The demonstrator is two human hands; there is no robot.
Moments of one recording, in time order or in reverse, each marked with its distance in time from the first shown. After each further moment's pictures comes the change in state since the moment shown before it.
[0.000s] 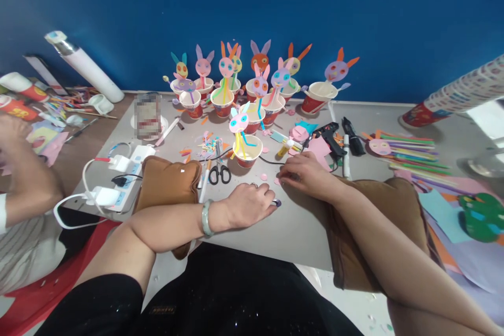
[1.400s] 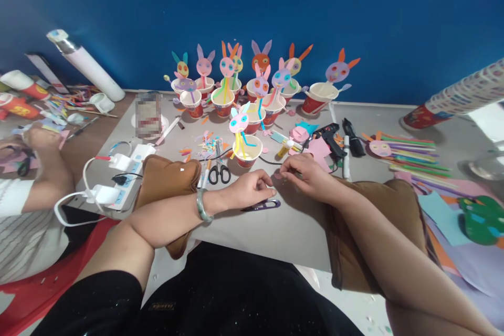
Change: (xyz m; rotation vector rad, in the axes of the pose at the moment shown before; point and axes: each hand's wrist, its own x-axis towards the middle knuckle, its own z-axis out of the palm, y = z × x) left_hand 0.017 -0.025 0.009 -1.265 0.073 -0.347; right_hand 0.000 -0.014 -0.008 0.195 0.118 0.022
